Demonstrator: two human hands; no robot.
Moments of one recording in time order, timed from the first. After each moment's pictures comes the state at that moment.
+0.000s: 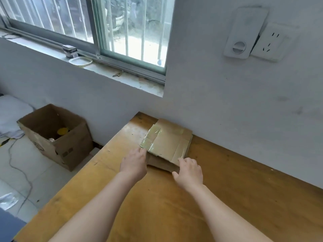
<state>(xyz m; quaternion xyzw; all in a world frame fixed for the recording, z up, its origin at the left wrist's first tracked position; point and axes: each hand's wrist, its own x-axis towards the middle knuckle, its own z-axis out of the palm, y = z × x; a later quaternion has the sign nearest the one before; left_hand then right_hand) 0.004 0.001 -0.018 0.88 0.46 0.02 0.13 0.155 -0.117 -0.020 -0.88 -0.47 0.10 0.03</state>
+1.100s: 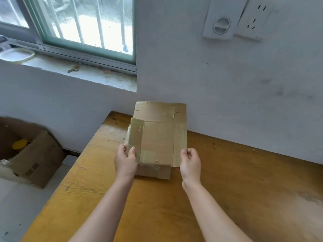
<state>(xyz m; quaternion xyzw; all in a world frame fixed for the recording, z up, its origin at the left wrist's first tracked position) 0.063 0.035 -0.039 0.56 0.50 0.32 0.57 0.177 -0.096 -0.020 -0.79 -0.08 0.17 0.59</state>
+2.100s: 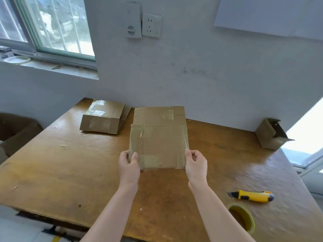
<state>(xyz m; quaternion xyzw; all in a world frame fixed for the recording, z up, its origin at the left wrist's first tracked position) 0.048 -0.365 0.002 0.51 0.46 0.37 0.62 0.174 -0.490 0.023 -0.79 -0.09 0.11 0.60</state>
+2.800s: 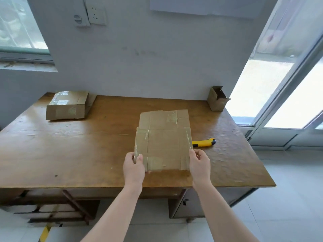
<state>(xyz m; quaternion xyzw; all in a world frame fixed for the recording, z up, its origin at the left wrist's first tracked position) 0.015 -0.569 -0.011 0.59 0.42 0.25 0.64 0.110 -0.720 0.015 -0.78 0.01 0.07 0.62</state>
